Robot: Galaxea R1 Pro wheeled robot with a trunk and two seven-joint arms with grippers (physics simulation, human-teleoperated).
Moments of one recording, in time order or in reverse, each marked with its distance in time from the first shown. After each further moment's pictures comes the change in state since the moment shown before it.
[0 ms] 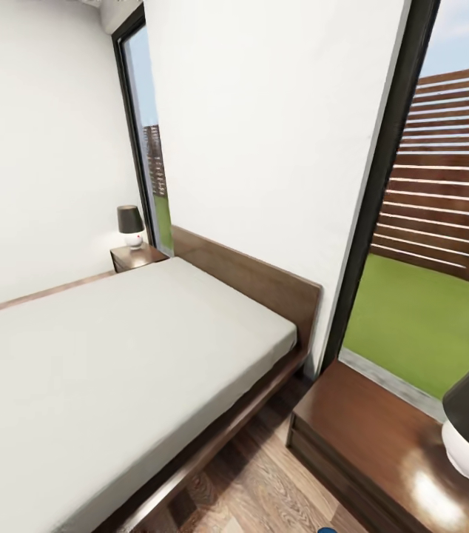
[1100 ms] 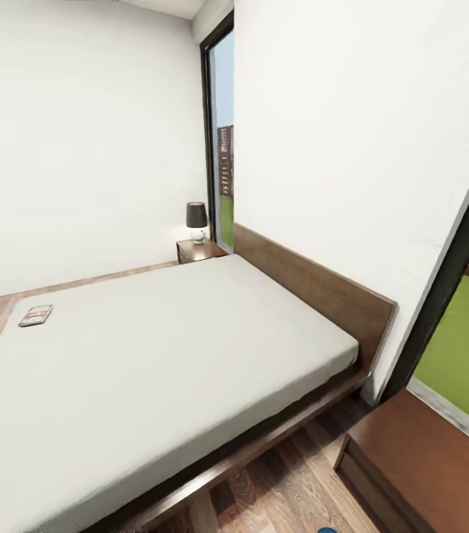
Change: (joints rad) left arm 0.001 0.002 0.000 0.002 -0.002 0.001 0.000; right arm 0.000 0.000 0.000 0.000 0.001 0.000 0.000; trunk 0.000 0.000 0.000
